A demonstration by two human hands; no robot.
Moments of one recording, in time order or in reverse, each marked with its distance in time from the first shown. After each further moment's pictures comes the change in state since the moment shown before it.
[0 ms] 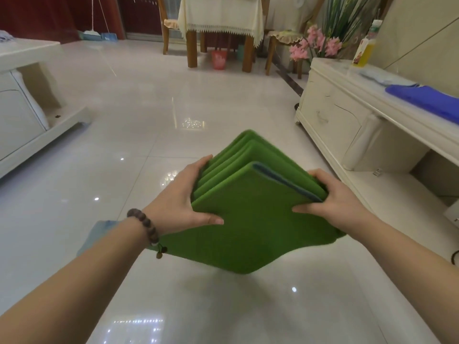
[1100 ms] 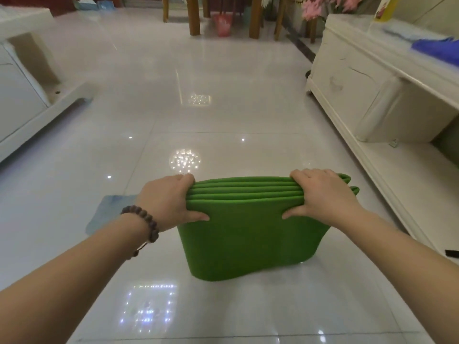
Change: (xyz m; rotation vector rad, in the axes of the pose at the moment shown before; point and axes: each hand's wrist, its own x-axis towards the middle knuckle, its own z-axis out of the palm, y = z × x) left_hand -0.020 -0.023 0.024 0.875 -0.149 -0.279; right_hand 0.008 0.041 0.037 -1.079 -0.140 -0.190
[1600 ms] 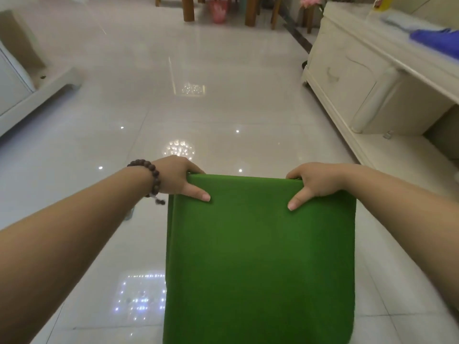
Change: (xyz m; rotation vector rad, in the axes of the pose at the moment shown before) left_hand 0.042 -0.009 -0.012 -0.320 -0.420 0.017; right_hand 0.032 0.027 -0.007 0.457 -0.649 0.013
